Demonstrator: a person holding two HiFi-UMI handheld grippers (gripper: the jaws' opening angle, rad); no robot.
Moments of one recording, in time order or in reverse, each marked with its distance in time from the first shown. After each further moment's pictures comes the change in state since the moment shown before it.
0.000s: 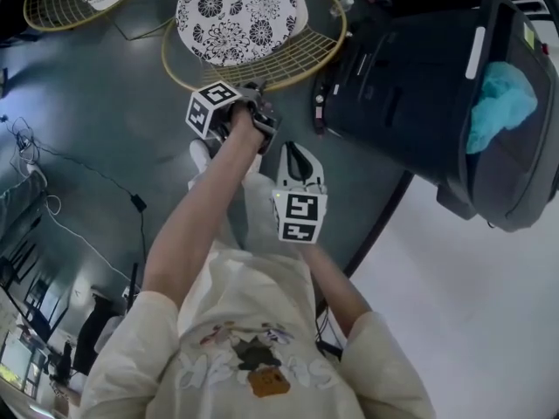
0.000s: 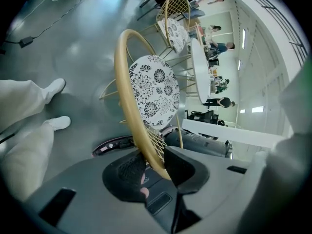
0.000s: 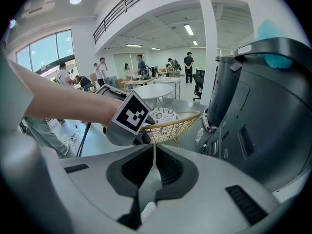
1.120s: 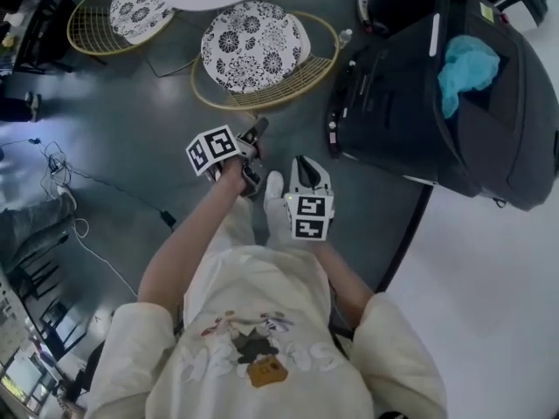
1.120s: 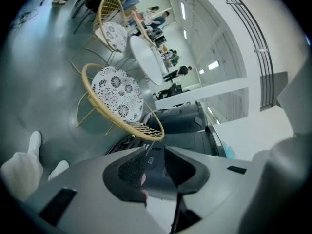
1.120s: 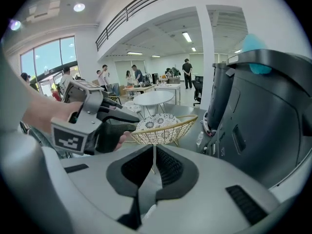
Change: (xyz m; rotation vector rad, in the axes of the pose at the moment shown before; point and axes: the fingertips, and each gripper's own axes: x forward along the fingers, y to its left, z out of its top) left arm -0.134 0.006 -0.060 0.610 0.106 -0.229; right arm -0.072 0.015 -0.040 0.018 -0.109 0.018
